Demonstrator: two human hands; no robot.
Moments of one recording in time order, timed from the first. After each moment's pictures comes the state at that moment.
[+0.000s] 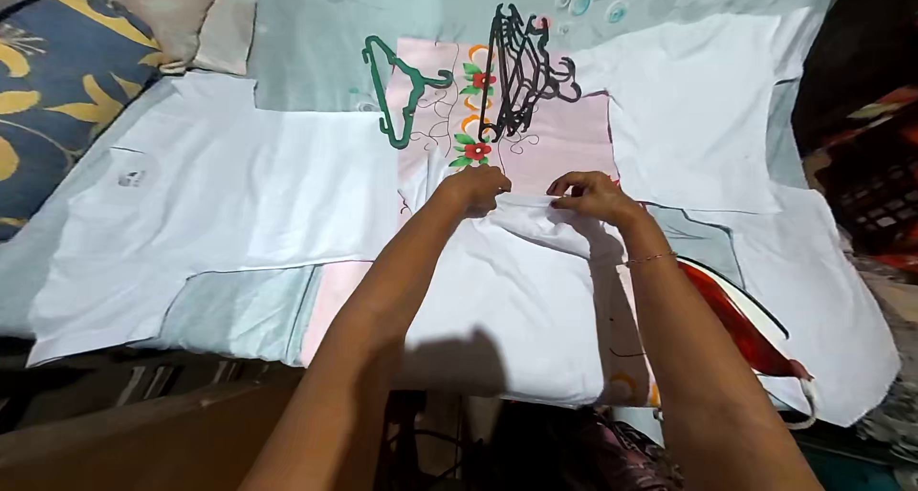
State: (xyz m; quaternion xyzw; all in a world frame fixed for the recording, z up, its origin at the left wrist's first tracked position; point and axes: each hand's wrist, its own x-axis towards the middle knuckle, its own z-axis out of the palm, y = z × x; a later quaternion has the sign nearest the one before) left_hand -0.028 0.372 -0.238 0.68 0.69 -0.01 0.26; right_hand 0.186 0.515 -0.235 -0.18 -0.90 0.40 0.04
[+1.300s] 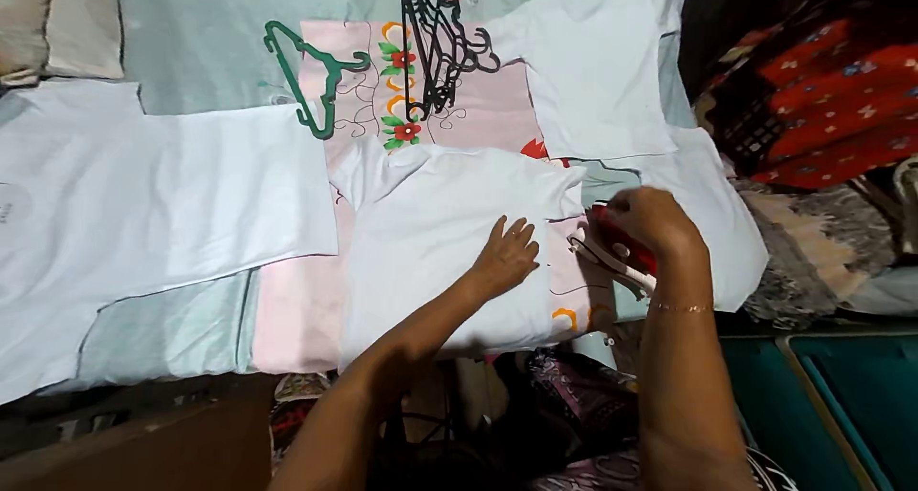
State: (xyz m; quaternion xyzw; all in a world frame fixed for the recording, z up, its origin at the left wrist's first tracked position) left_hand 0.189 0.315 -0.283 0.76 0.60 0.16 0.18; right_hand 0.356 0.453 -0.158 -0.53 -0.82 0.20 -0.05
